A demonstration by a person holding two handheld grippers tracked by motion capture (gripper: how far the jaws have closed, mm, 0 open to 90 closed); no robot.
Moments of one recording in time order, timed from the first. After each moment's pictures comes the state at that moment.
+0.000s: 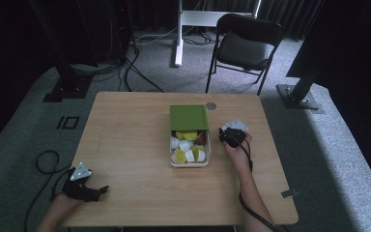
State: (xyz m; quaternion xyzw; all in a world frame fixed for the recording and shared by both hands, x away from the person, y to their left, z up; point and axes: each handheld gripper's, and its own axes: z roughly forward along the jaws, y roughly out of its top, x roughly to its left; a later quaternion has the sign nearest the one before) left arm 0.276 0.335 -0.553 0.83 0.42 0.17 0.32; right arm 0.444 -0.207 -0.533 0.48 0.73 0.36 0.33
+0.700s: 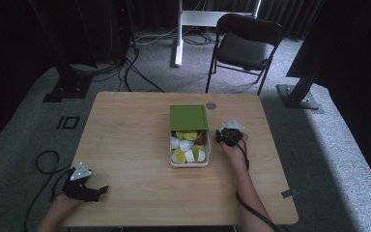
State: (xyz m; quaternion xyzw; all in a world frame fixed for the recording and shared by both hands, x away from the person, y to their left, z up) left arm 0.276 0.335 -0.553 0.83 0.42 0.17 0.32; right arm 0.460 -0.202 -0.553 0.49 0.74 0.34 0.31
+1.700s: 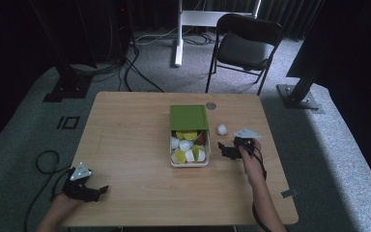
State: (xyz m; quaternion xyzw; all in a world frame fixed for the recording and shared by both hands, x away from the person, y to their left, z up) left arm 0.276 0.335 -0.553 0.83 0.42 0.17 0.32; right arm 0.401 -0.232 -0.521 0.45 0.76 0.40 0.25
